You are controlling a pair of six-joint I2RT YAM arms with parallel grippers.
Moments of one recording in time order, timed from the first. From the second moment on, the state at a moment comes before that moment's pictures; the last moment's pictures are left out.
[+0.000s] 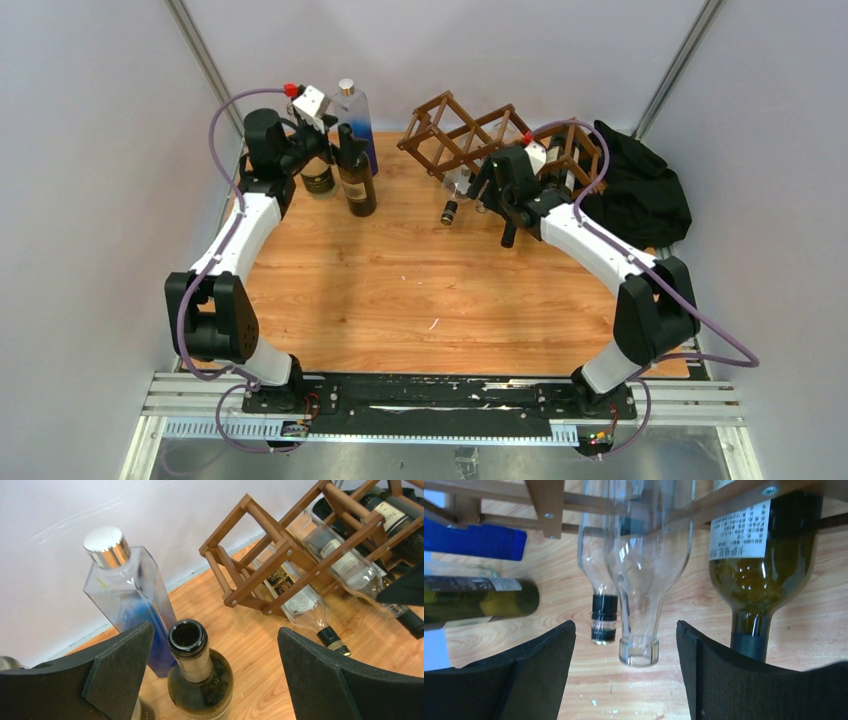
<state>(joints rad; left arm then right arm) -0.04 1.52 1.18 0.30 0.64 0.08 0.50 1.55 1.21 -0.29 0.26 0.79</state>
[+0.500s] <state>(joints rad) -0.04 1.43 1.64 -0.65 0.57 0.29 0.49 1.72 1.27 -0.28 0.31 0.80</state>
